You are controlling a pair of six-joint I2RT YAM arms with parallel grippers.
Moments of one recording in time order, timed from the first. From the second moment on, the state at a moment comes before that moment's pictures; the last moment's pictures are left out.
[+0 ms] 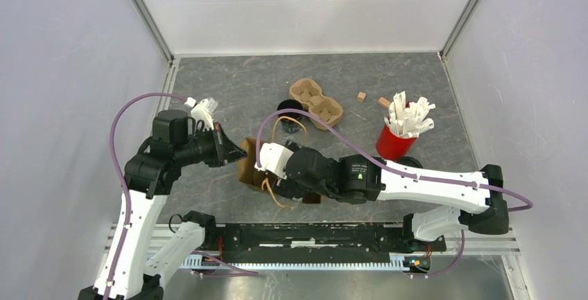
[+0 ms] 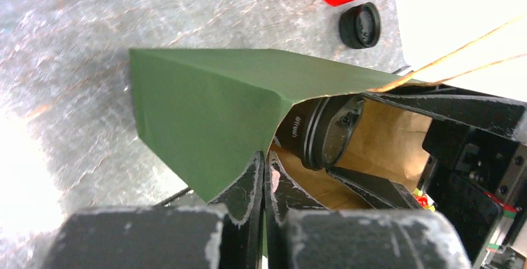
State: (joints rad) left arm -0.23 0.78 1.13 -1.04 0.50 -0.44; right arm 1.39 1.37 1.34 -0.68 0.35 -0.07
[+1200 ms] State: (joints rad) left arm -0.24 0.62 1.00 -1.07 0.61 -0.33; right arm 1.43 1.32 1.11 -0.52 0.38 -0.25
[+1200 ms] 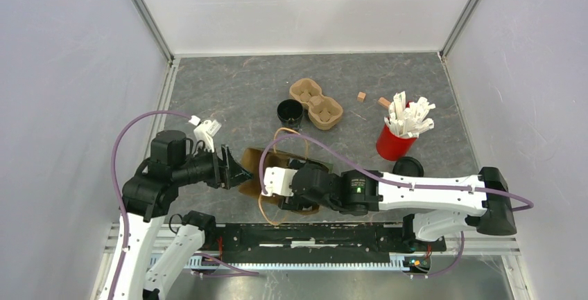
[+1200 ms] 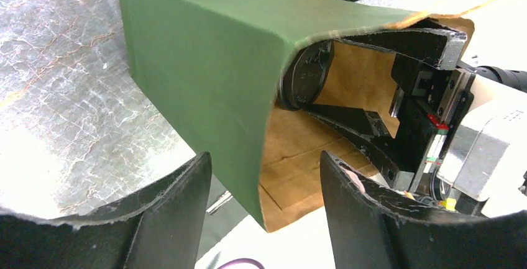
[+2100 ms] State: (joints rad) left arm -0.24 0.52 0.85 -0.87 0.69 -0.32; right arm 1.43 1.41 1.14 -0.45 0.38 -0.43
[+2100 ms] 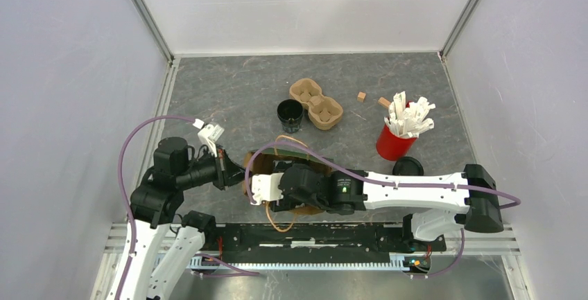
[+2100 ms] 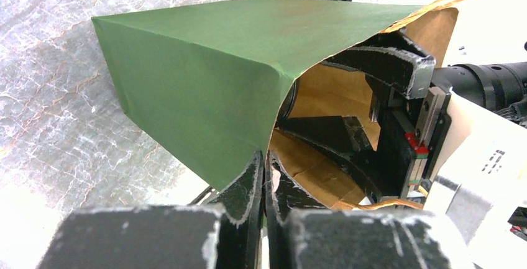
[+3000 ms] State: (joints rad) left arm -0.24 0.51 0.81 -0.89 0.74 -0.32; right arm 1.41 1.42 1.04 -0.37 0.40 -0.49
